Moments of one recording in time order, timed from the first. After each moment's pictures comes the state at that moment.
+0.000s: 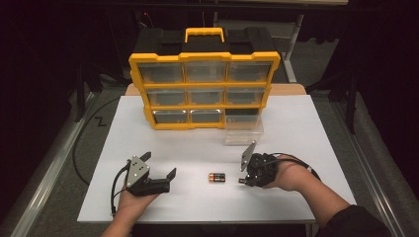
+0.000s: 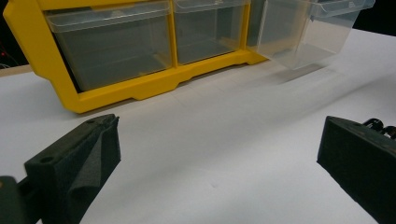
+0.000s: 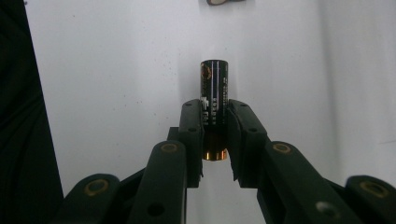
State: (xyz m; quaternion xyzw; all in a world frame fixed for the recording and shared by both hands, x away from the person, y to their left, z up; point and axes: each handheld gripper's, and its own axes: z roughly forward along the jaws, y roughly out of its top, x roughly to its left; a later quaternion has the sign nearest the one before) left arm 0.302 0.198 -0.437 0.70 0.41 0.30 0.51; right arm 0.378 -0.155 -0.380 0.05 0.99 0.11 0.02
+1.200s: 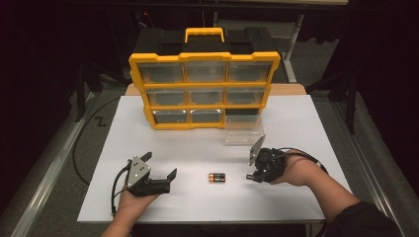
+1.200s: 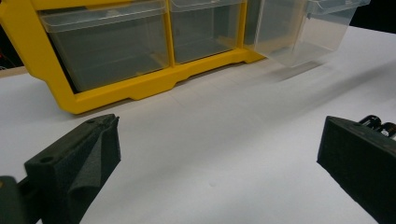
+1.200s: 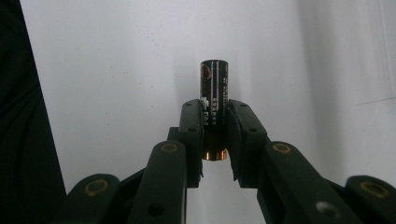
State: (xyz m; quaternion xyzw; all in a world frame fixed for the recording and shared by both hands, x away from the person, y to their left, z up) left arm 0.303 0.198 -0.438 0.70 0.40 0.30 0.51; right arm 0.390 -0.174 -0.370 0.06 0.99 0.10 0.01
